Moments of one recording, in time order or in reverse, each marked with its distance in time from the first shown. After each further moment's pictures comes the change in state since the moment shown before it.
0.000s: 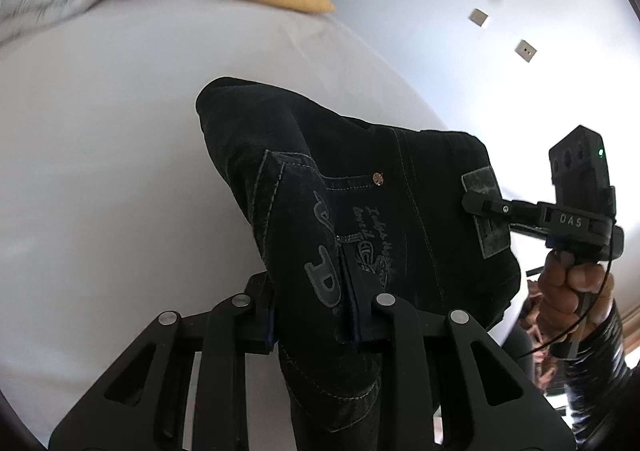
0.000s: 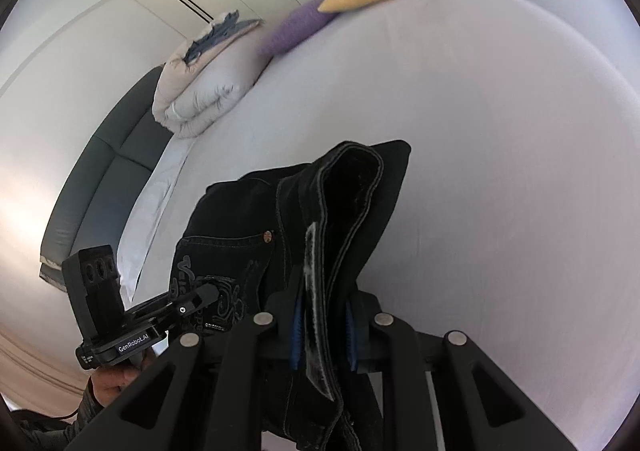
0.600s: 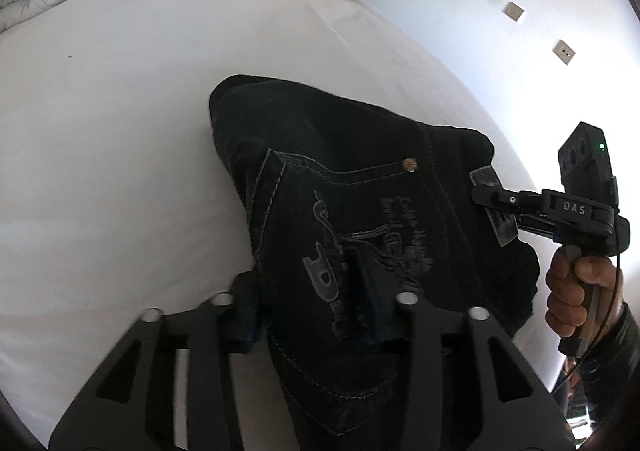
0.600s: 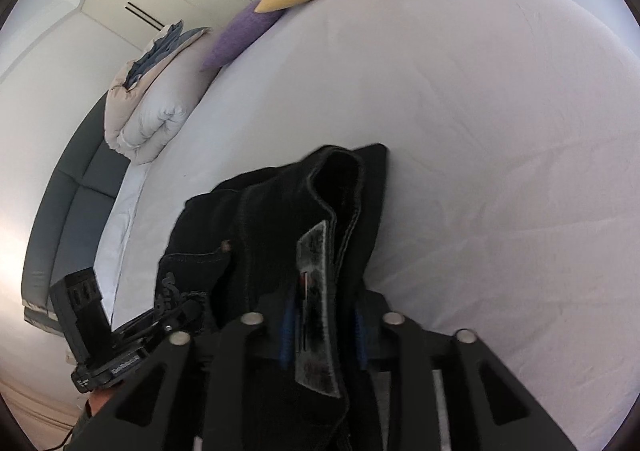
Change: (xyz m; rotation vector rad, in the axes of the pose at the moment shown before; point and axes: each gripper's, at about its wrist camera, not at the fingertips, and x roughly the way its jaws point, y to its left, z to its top) left arm 0.119 0.060 0.049 -0.041 0.041 0.049; right arm 0.087 -0.089 0.071 0.117 0.026 -0.082
